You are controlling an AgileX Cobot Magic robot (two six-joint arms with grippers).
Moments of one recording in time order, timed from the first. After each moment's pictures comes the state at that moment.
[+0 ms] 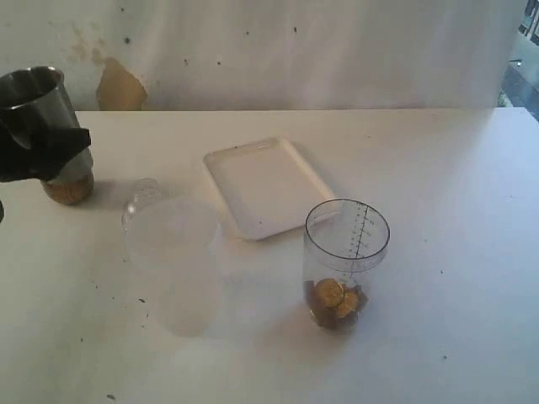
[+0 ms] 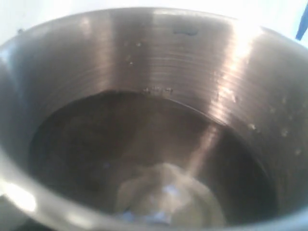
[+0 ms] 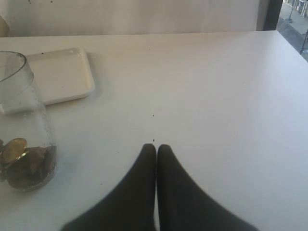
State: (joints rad) left arm 0.15 1.69 -0.70 0.97 -0.93 -0.68; right arm 0.02 0.00 -0.01 -0.08 0.34 0.16
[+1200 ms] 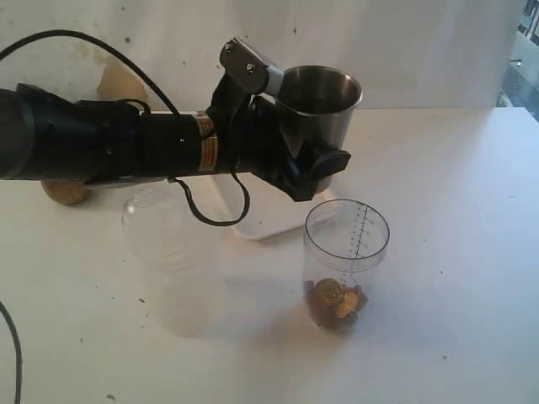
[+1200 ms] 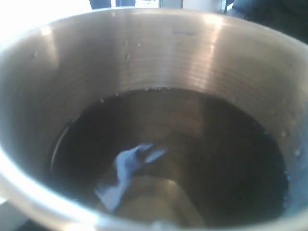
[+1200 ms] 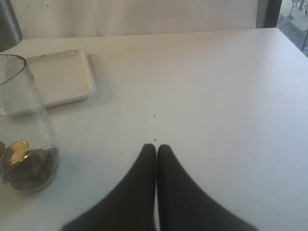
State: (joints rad) left arm -0.62 1.87 -1.16 1.02 -0.56 -0.78; right arm 0.02 0.00 -0.01 -0.08 0.34 0.17
